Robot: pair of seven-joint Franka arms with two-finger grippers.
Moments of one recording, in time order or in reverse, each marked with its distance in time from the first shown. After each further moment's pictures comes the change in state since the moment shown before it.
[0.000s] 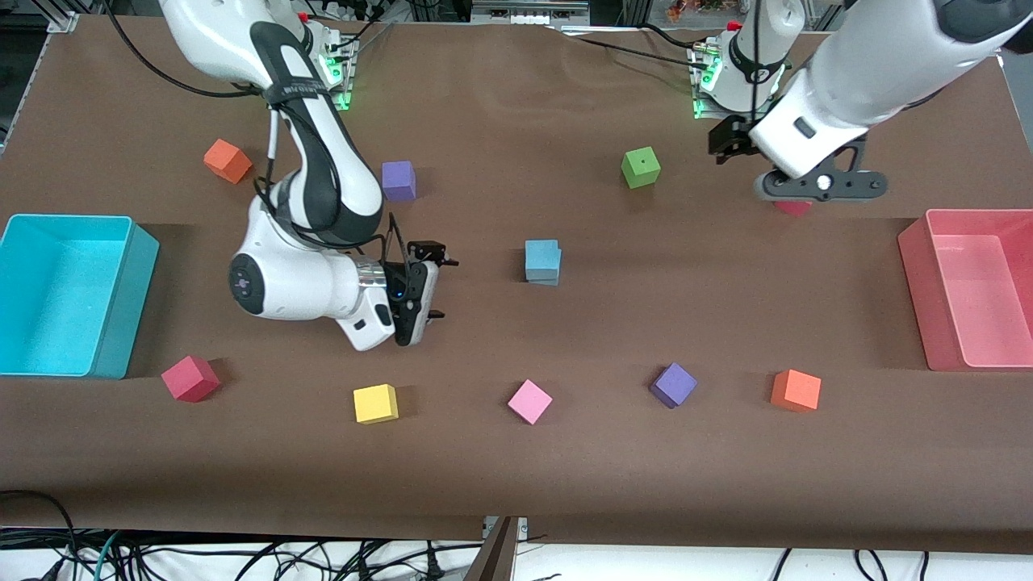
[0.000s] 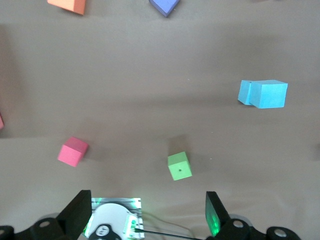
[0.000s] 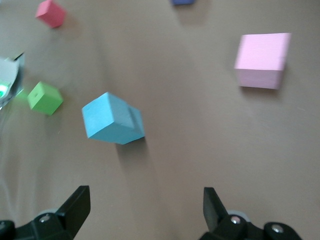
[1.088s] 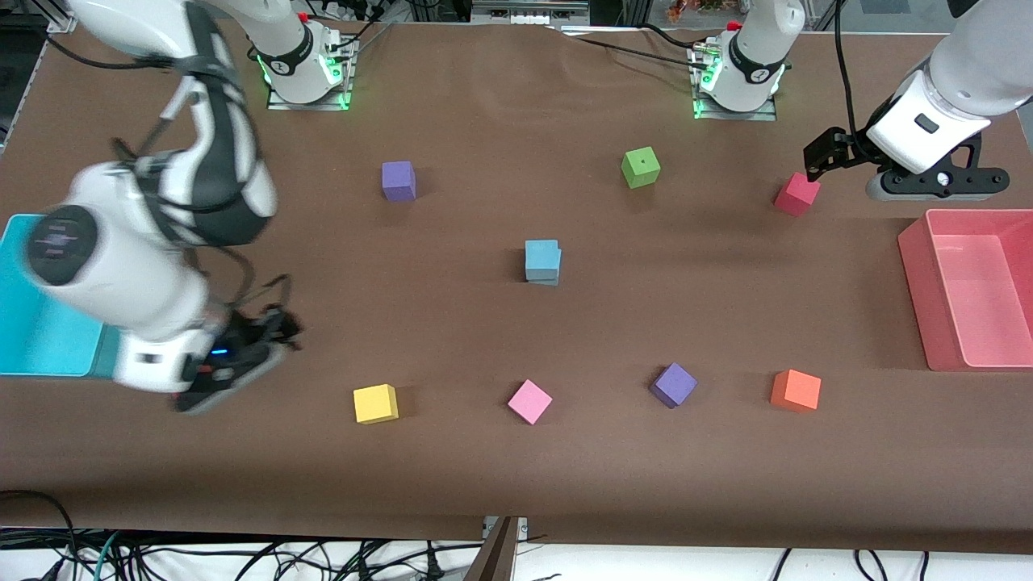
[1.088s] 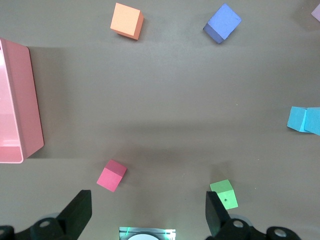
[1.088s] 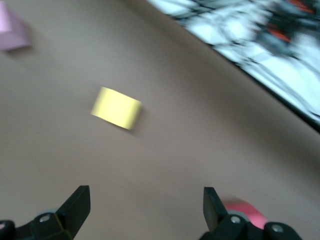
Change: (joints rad) left arm 0.295 -0.204 -0.136 -0.343 0.096 0.249 0.127; right arm -0.195 -0.059 -0.100 0.166 -0.571 0.033 0.428
